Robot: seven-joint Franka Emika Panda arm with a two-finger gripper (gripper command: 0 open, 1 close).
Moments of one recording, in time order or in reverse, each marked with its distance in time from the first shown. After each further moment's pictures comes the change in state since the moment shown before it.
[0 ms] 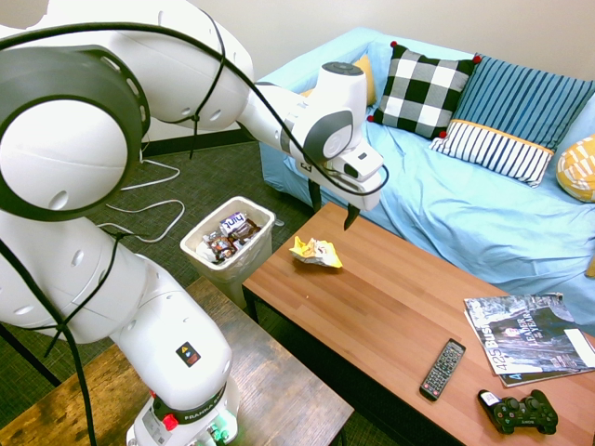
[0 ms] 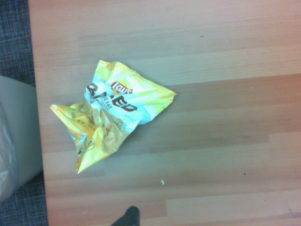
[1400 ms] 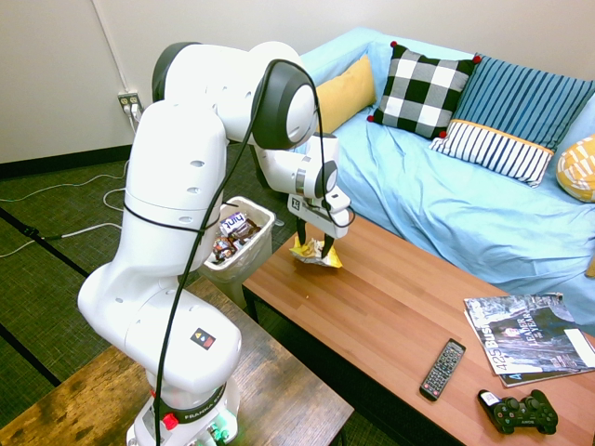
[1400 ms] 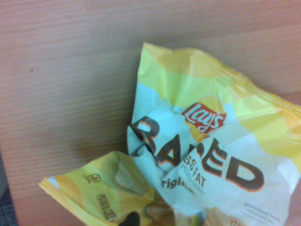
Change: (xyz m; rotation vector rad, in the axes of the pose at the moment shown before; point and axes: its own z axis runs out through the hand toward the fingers) arm -0.026 -0.142 0.245 -0.250 -0.062 0.050
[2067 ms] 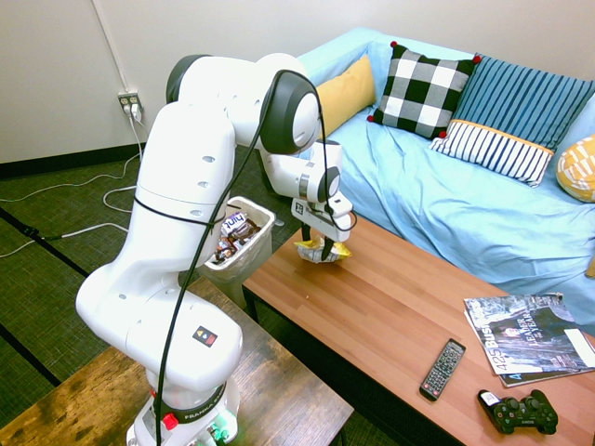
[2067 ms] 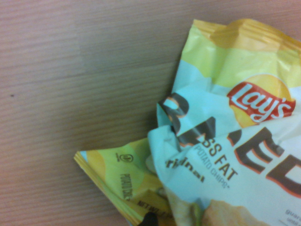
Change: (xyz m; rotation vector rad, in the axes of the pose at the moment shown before) arm 0.007 -0.009 0.012 -0.009 -0.009 0.016
